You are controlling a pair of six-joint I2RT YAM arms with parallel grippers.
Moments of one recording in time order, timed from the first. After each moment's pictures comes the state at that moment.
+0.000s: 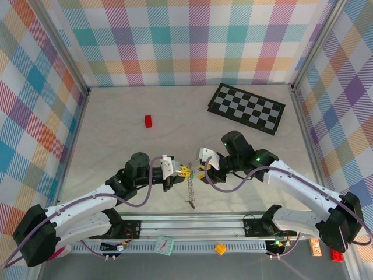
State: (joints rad) left arm -0.80 0.94 0.43 0.26 0.55 0.21; right arm 0.76 1.11 0.87 -0.56 -0.60 -0.45
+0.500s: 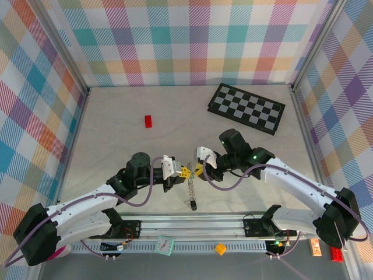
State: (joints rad) left arm -0.80 0.95 0.43 0.26 0.56 0.21; right arm 0.76 1.16 0.88 -0.52 -0.65 -0.46
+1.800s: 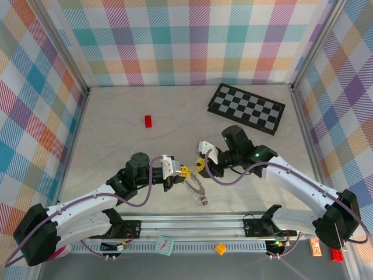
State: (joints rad) left arm -0.80 0.95 0.43 0.29 0.56 0.19; right arm 0.73 1.15 0.90 -0.52 -0.66 -0.40
